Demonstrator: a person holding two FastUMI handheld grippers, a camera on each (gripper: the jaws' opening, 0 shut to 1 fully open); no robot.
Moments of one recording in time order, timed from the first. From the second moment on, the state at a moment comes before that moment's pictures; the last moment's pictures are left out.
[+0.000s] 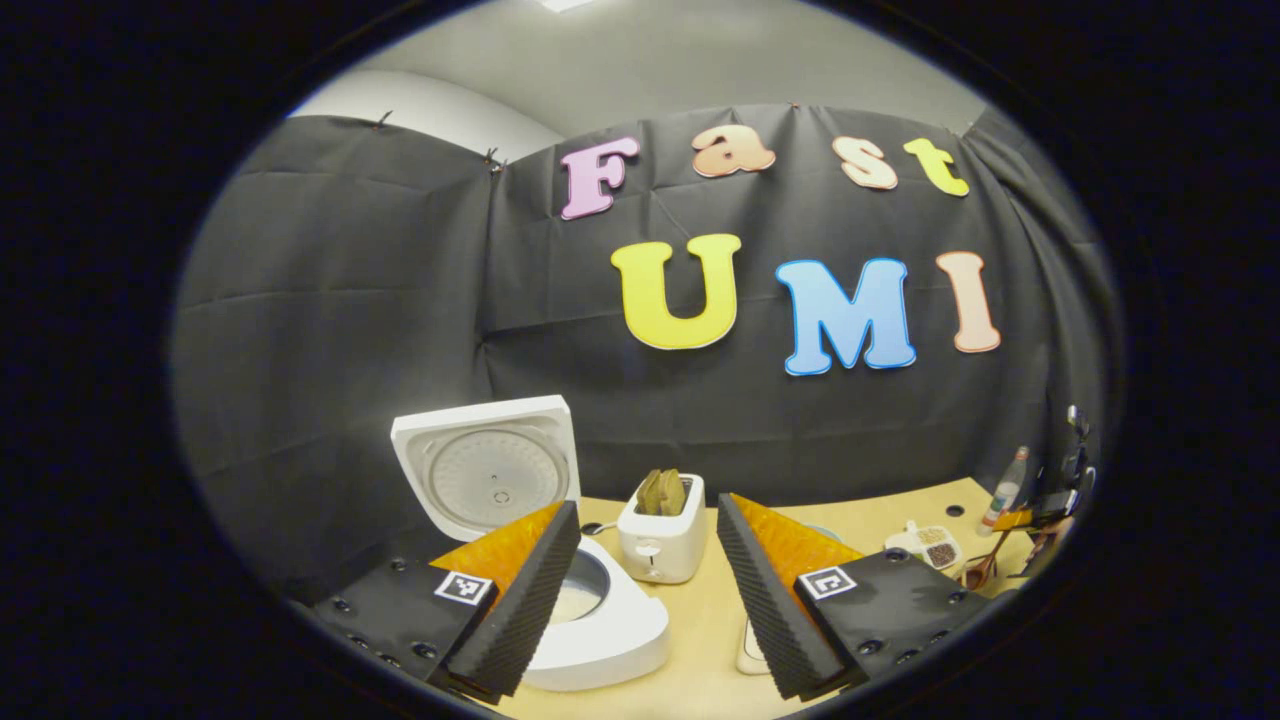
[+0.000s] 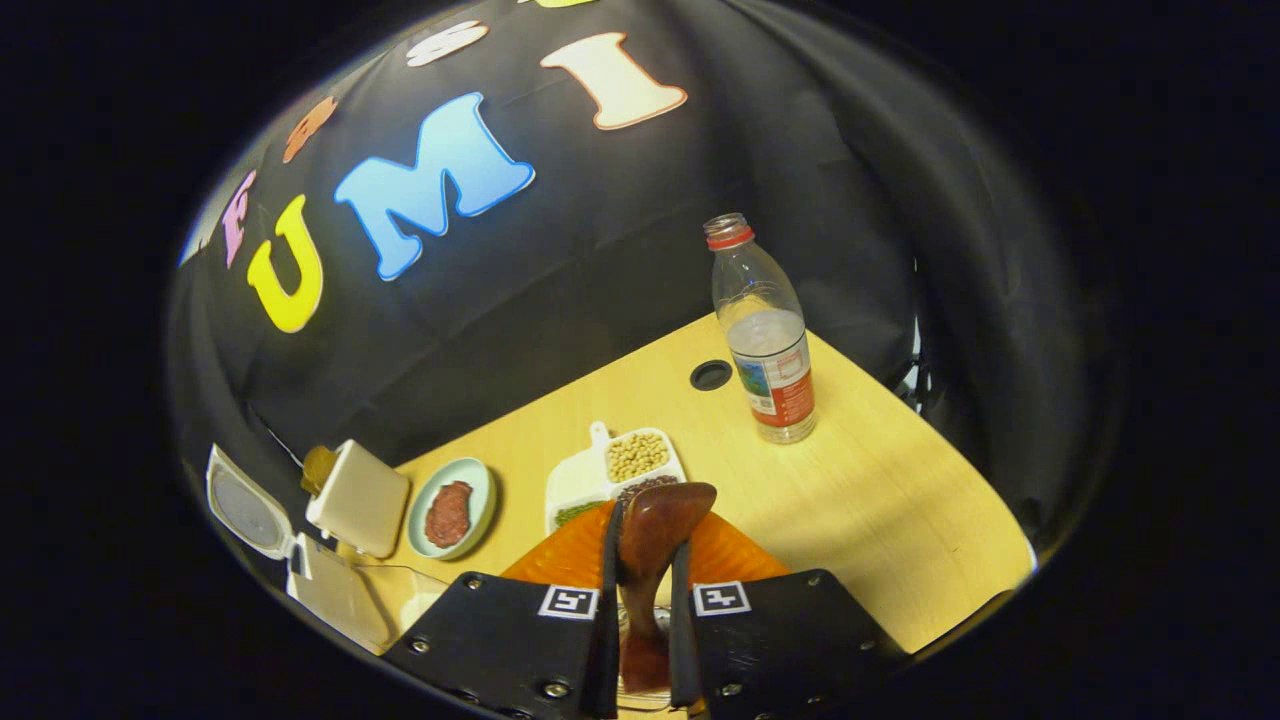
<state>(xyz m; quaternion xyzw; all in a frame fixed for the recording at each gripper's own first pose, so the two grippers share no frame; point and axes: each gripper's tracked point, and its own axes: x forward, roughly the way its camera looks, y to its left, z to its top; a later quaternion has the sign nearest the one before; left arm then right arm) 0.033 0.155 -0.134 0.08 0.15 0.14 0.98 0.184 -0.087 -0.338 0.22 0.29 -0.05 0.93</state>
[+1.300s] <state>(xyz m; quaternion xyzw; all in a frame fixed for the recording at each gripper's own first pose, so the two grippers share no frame) 0.035 0.153 -0.119 0.08 0.09 0.07 0.99 0.156 0.132 -0.172 0.14 0.19 0.15 0.96</state>
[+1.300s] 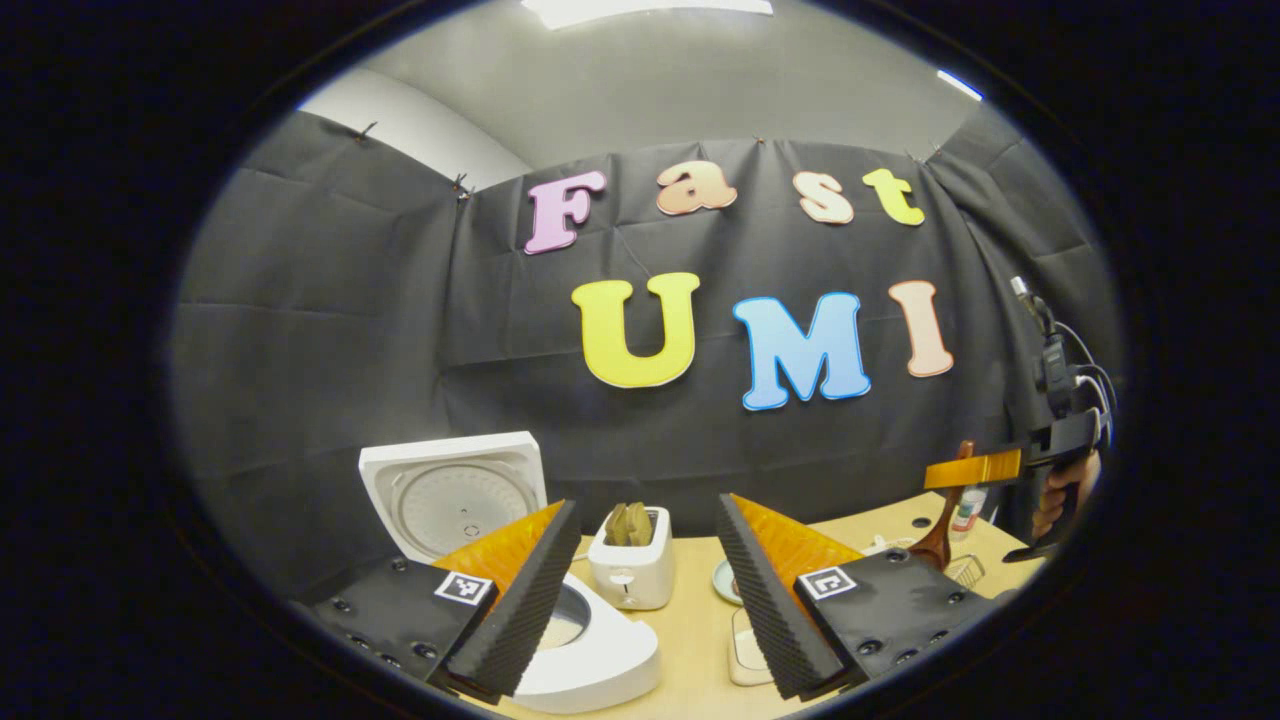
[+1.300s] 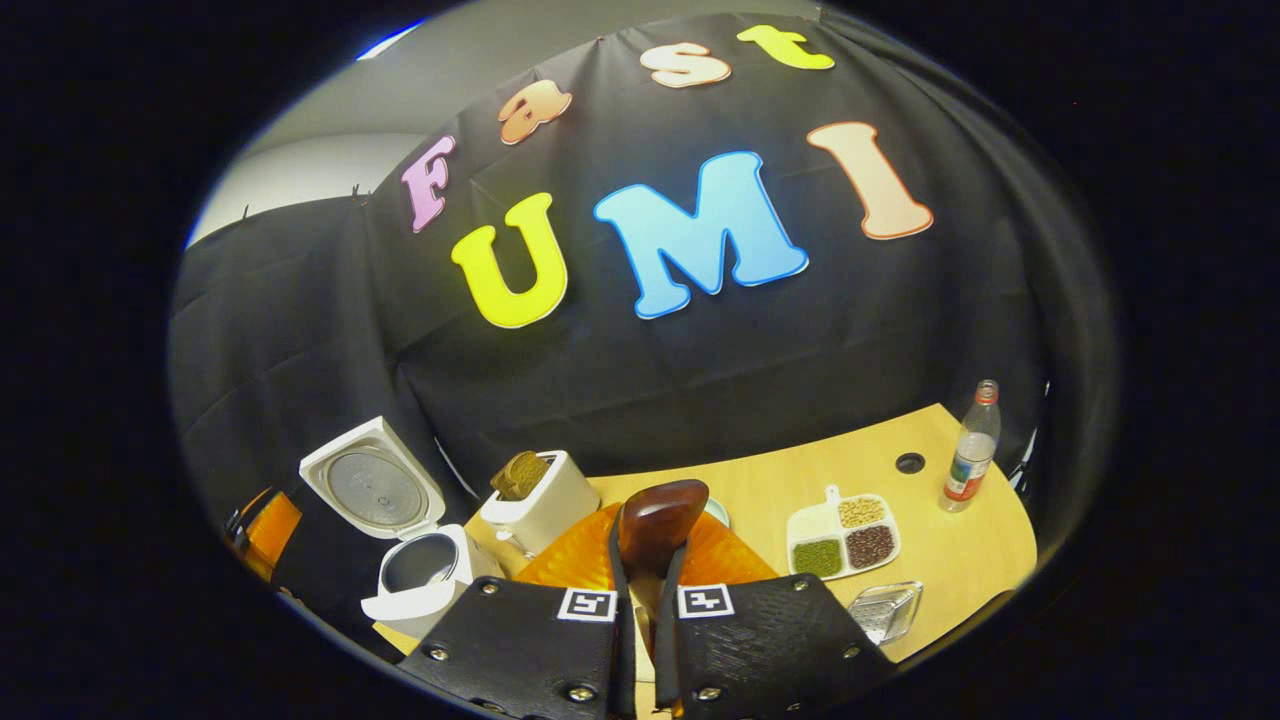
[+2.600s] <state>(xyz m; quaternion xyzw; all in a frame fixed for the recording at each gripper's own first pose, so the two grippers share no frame) 0.006 0.240 -0.133 0.08 0.12 0.10 0.98 0.170 0.278 -0.345 0.17 0.31 0.21 0.91</state>
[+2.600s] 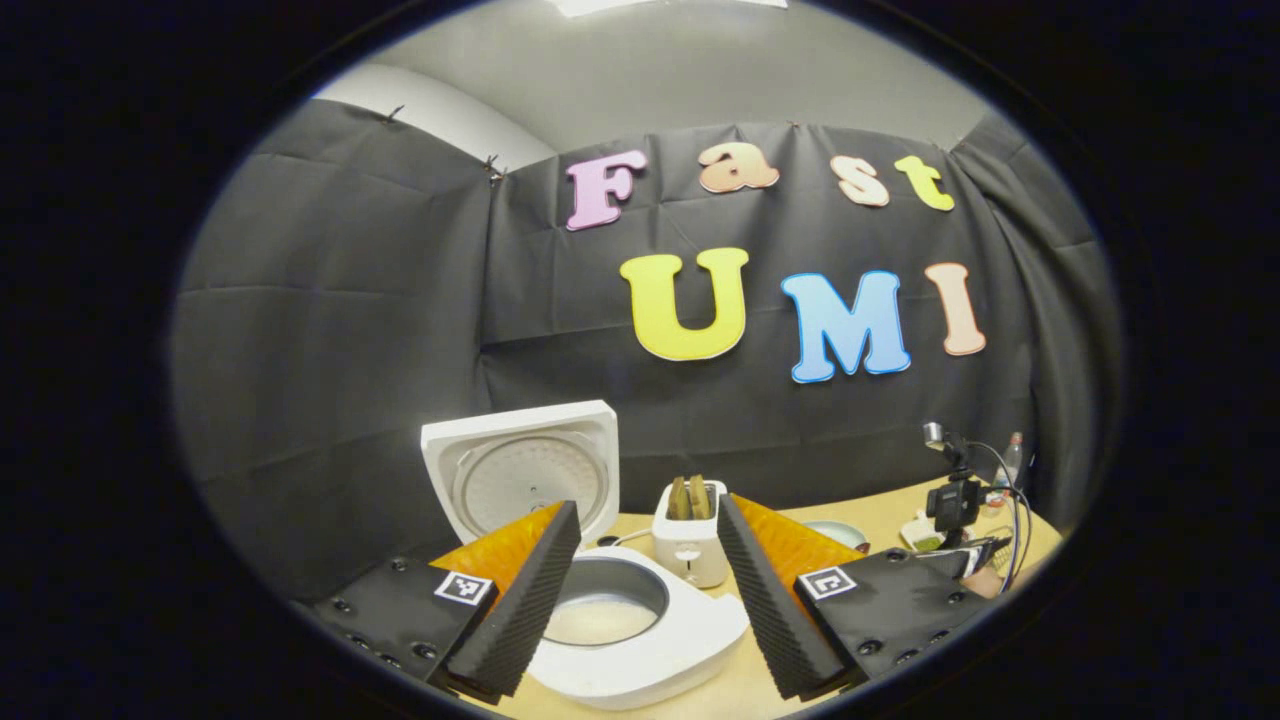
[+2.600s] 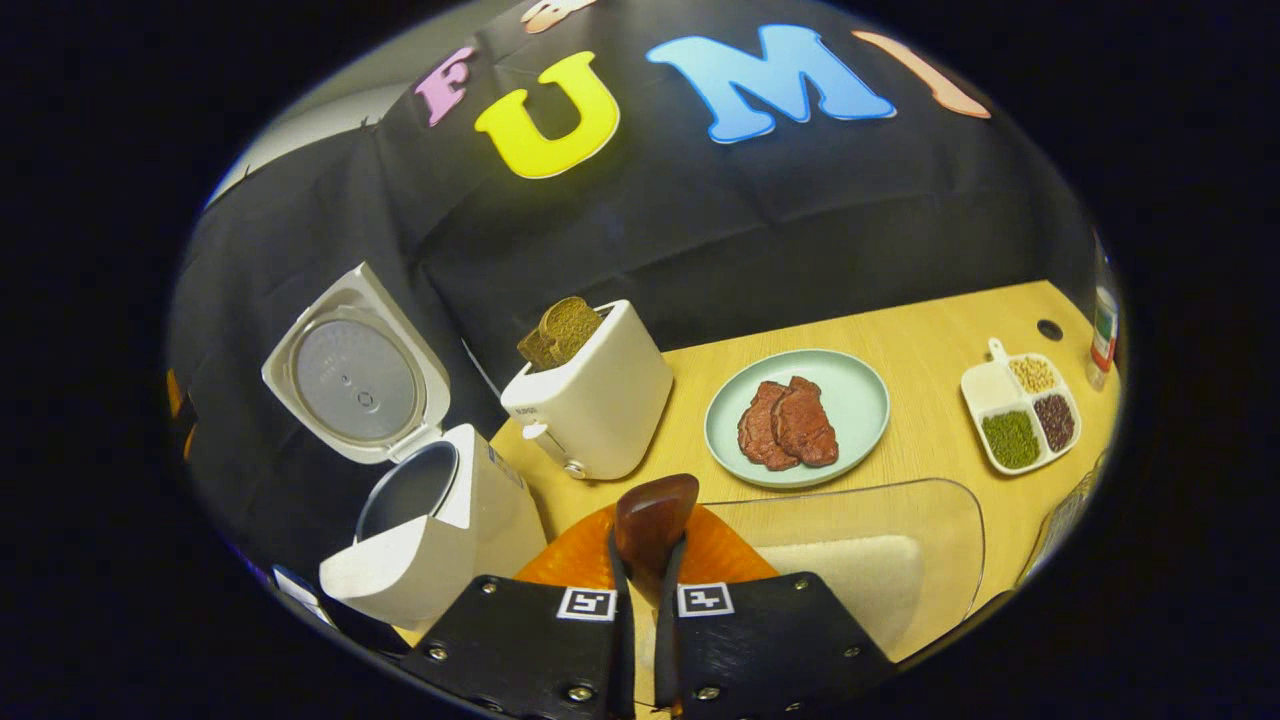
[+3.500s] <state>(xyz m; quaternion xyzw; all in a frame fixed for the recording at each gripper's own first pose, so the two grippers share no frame) 0.008 0.200 -0.115 0.07 0.11 0.07 0.99 0.185 0.166 -0.230 0.53 0.21 0.16 0.81</state>
